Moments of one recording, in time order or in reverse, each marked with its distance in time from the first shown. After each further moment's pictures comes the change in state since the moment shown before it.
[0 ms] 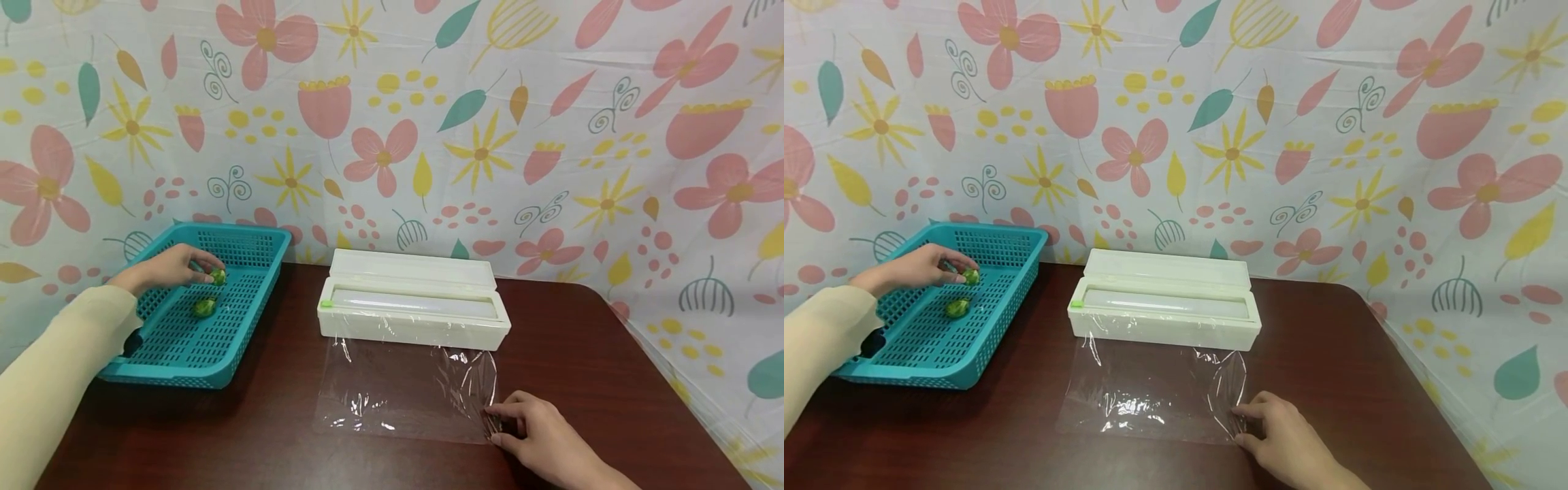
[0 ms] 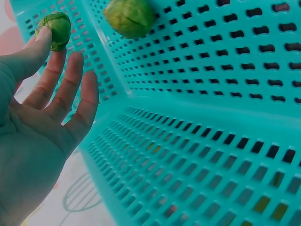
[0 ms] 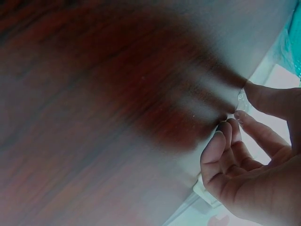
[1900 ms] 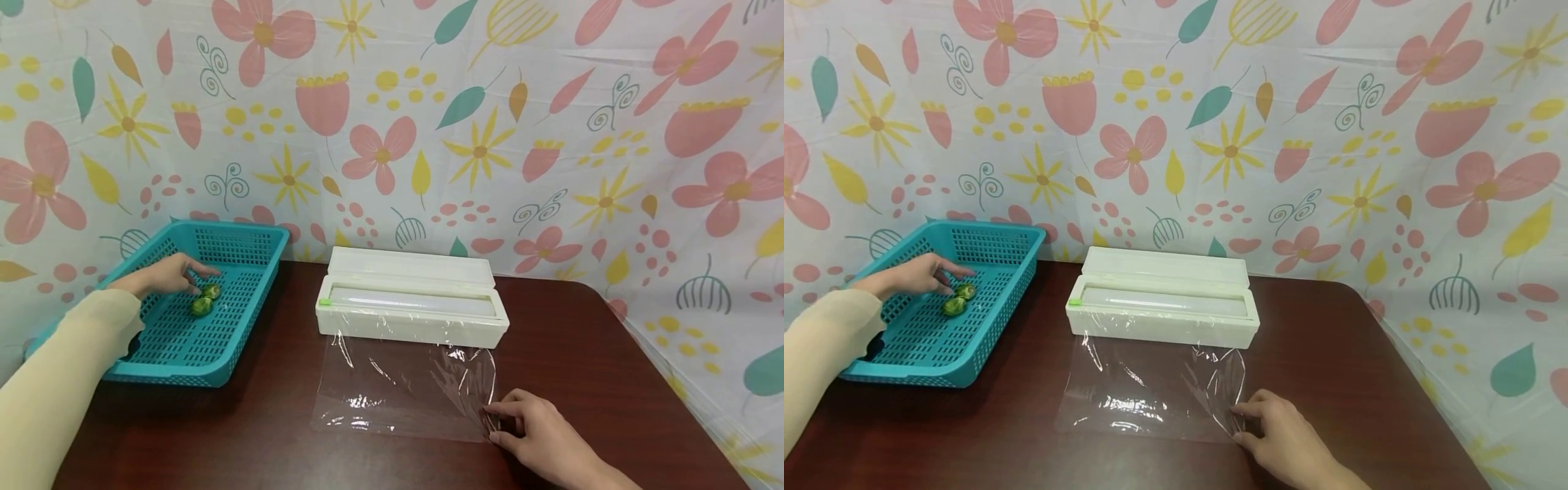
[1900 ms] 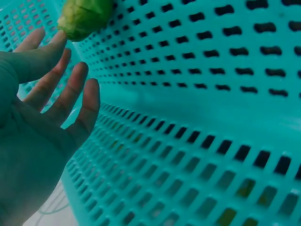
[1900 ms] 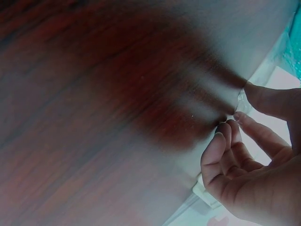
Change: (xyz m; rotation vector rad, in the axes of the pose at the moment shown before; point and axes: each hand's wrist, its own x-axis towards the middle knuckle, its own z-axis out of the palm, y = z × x) left_hand -0.002 -0.020 0.010 0.010 -0.077 -0.009; right_hand -0.001 -0.002 -0.001 -0.002 0.001 -0.002
